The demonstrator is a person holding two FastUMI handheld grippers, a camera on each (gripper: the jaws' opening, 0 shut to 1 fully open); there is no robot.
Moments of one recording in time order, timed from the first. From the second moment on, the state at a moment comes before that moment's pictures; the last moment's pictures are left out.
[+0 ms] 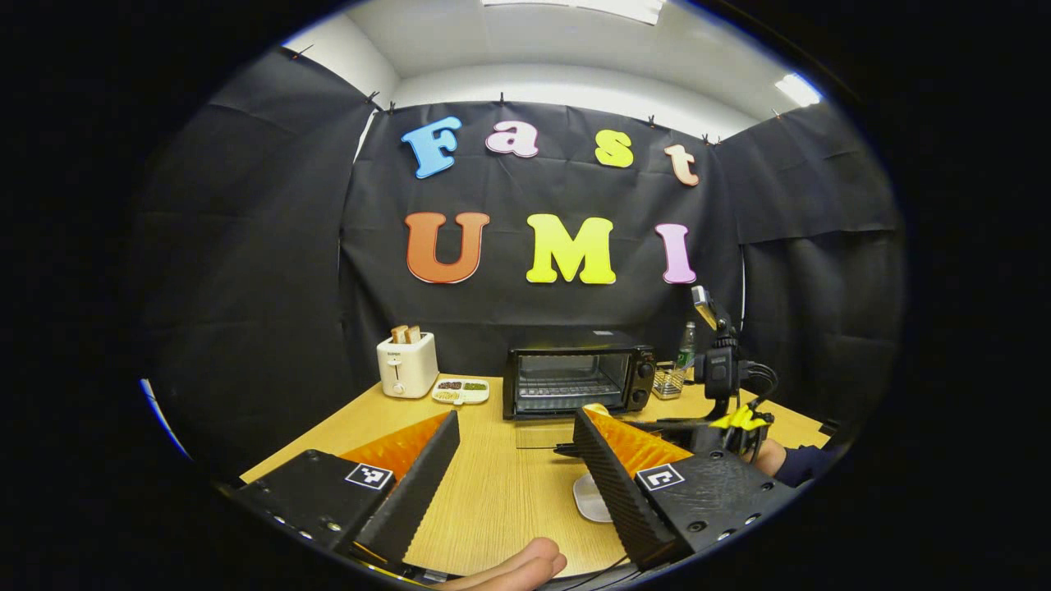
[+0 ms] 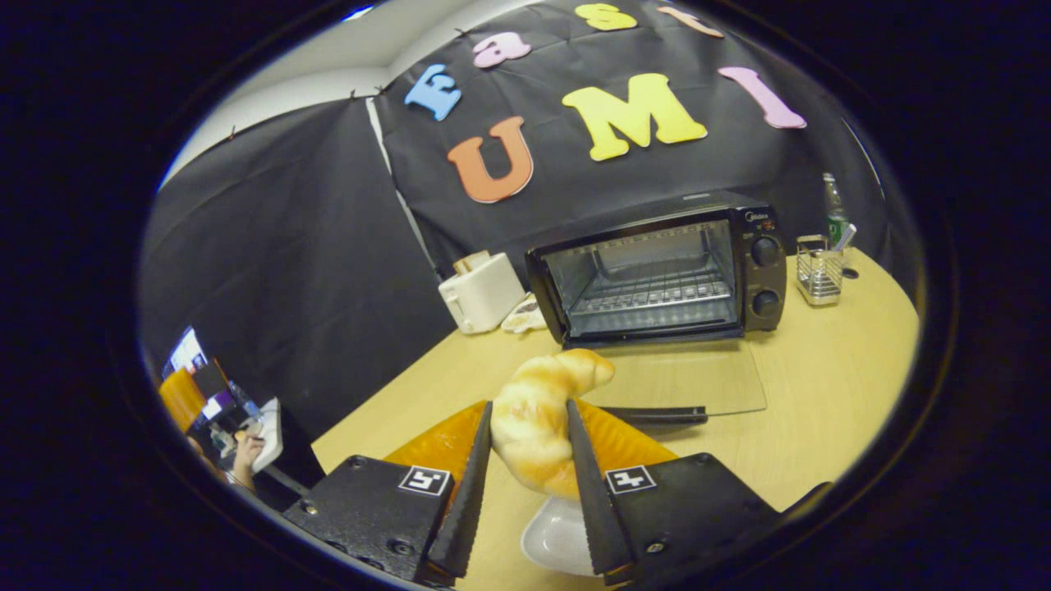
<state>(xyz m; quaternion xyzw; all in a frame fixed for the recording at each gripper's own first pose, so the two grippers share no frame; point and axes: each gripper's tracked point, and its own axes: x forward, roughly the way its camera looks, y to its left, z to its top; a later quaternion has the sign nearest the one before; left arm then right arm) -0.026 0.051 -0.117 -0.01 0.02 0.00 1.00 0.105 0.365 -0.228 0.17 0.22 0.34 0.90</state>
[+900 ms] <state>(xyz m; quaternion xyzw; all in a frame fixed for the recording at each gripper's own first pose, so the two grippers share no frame) 0.020 0.078 -0.153 -0.04 0.07 -0.01 1.00 0.368 0.365 -0.258 0.37 0.17 0.13 0.90</state>
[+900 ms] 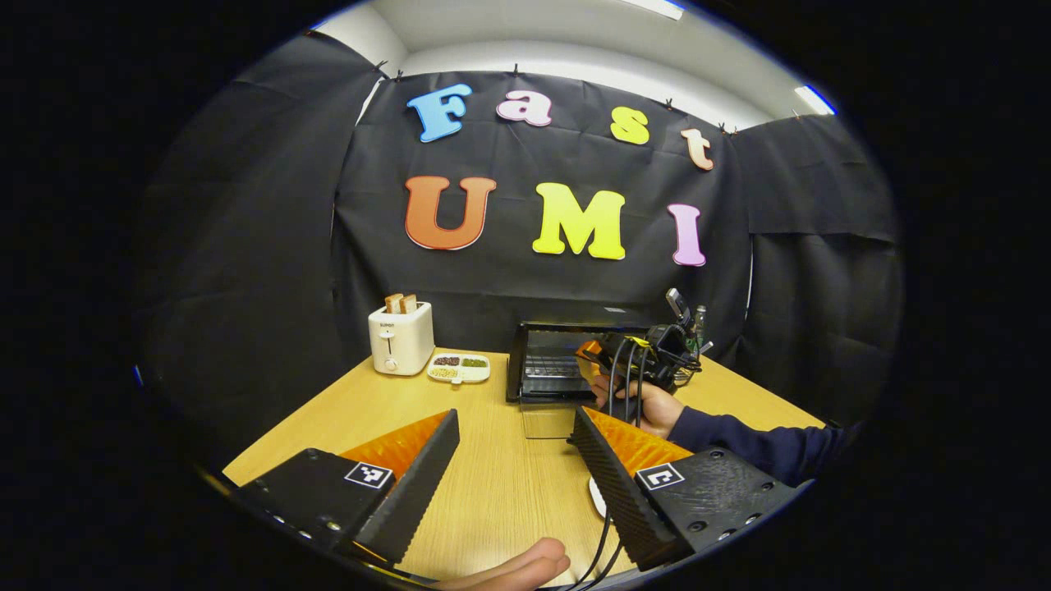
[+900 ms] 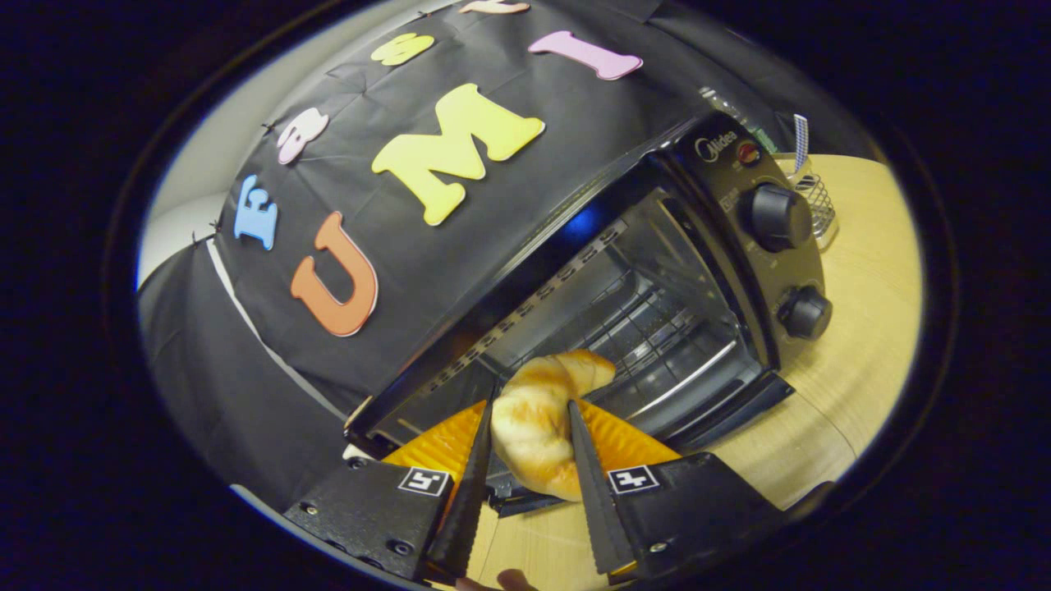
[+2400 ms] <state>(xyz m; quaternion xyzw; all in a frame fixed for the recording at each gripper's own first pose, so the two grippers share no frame) 0.049 0.060 -0.154 -0.03 0.07 0.00 1.00 0.138 0.240 -0.097 0.10 -0.06 0.14 0.98</state>
